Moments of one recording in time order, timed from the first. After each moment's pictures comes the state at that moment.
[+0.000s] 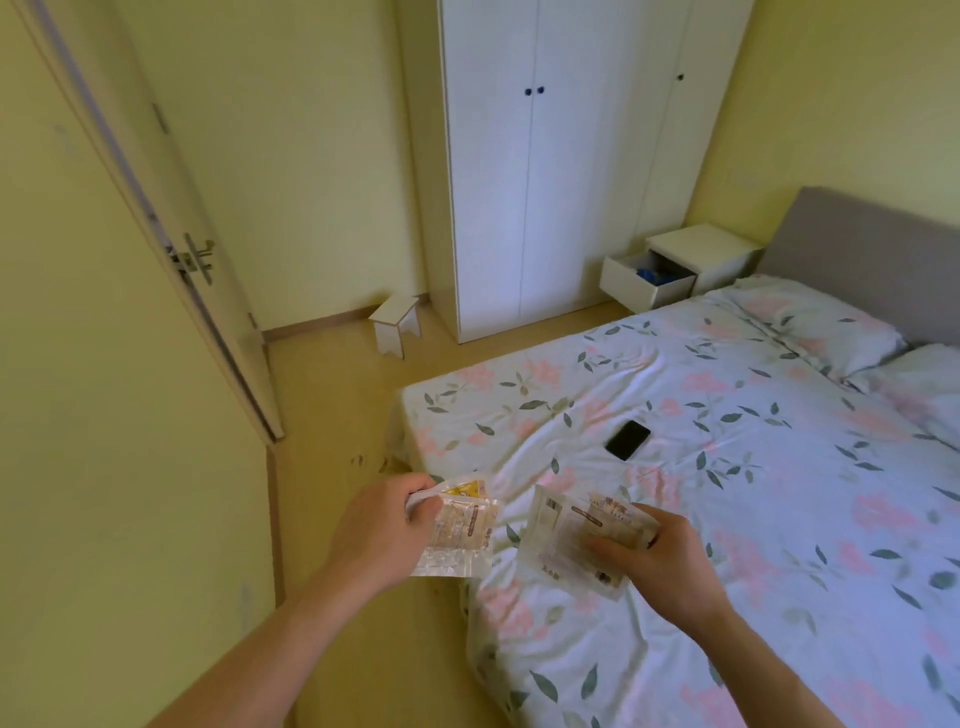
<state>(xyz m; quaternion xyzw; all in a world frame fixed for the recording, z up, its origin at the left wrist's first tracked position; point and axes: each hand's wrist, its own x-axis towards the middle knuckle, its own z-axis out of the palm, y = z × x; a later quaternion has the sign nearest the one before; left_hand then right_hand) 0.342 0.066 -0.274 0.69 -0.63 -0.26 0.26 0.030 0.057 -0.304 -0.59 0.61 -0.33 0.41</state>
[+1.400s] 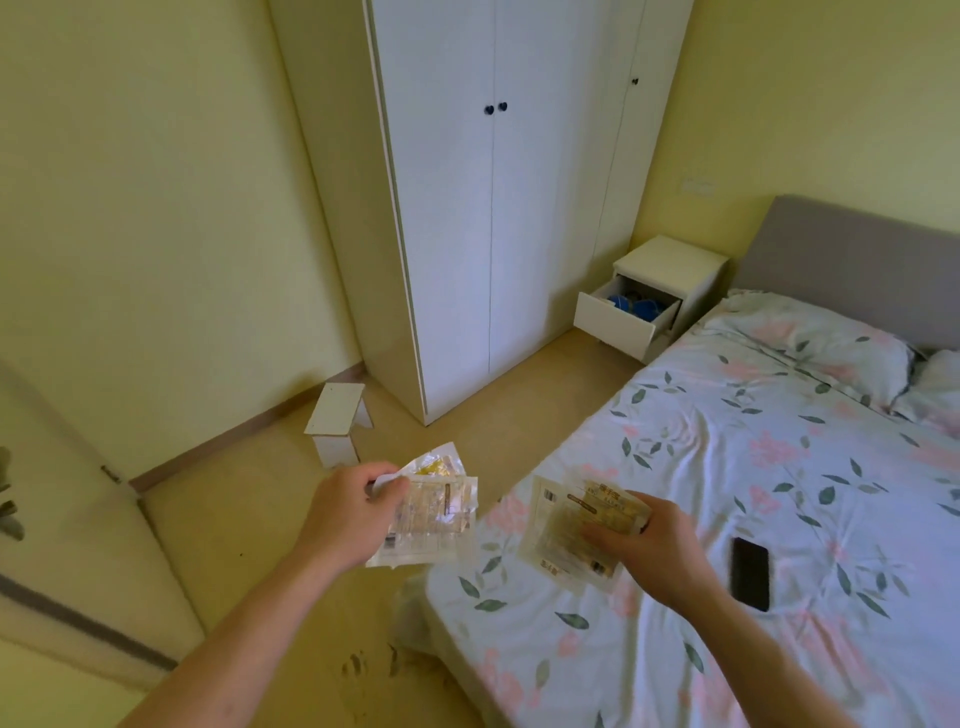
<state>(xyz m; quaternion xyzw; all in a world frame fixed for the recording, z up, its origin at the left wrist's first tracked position) 0.691 -0.623 -0.268 0.62 -0.67 -0.32 0.25 0.363 -0.534 -0.303 -0.49 0.71 -0.37 0.36</state>
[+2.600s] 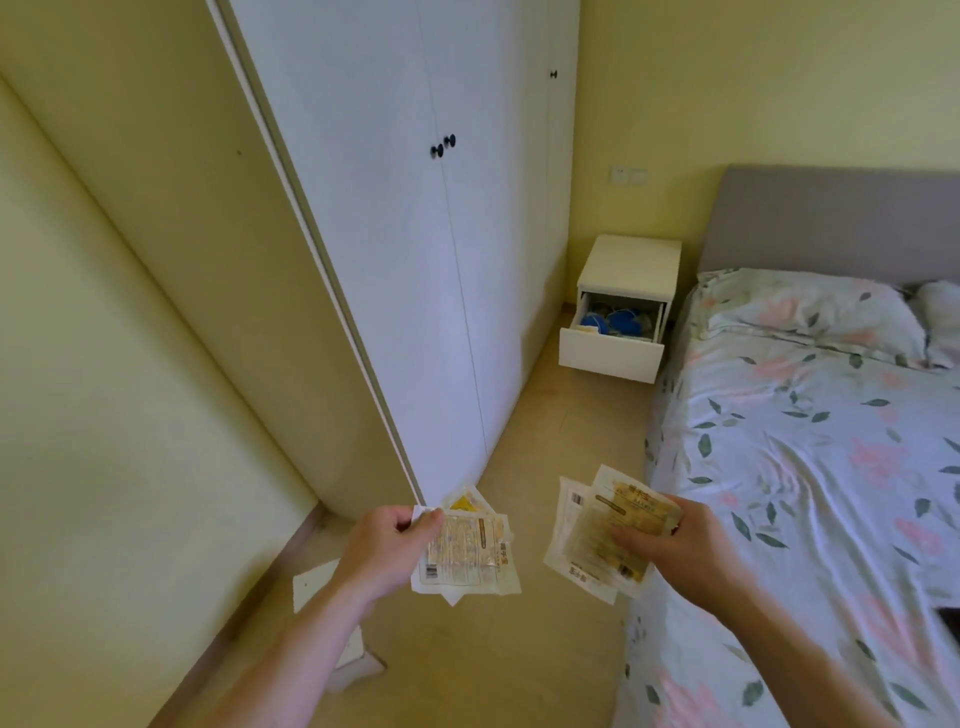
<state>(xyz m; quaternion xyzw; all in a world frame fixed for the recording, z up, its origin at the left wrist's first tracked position) 0.745 -1.270 -0.328 0.51 -0.69 -0.49 0.12 0.468 -1.059 -0.332 -0.30 0.77 -0.46 0.32</state>
